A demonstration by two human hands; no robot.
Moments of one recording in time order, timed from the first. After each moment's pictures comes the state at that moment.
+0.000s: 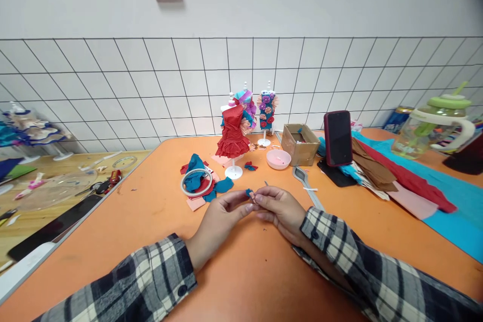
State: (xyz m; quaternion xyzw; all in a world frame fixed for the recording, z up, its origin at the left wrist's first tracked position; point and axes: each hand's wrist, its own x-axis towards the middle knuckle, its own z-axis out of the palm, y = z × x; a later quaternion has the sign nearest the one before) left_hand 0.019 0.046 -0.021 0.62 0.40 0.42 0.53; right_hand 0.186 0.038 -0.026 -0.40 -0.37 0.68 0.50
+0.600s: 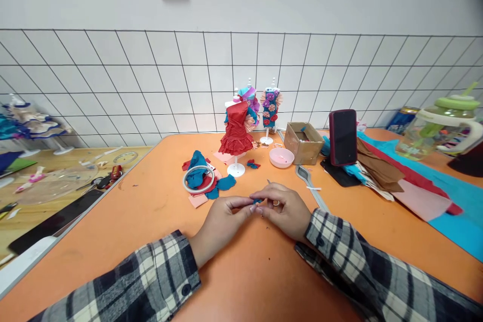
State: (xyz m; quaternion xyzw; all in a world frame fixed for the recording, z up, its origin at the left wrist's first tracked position) left_hand 0.015 0.046 -0.022 0.69 0.44 0.35 0.46; right_hand 0.201 0.037 -0.019 -0.42 -0.77 0.25 0.41
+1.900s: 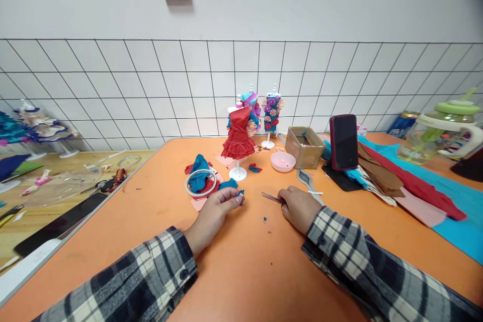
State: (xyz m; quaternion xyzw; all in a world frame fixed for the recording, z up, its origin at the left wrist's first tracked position) left_hand -0.004 0.063 -0.022 0.58 0.43 0.42 0.56; right_hand 0.221 0.051 -0.012 -0.65 -0.75 0.07 0.02
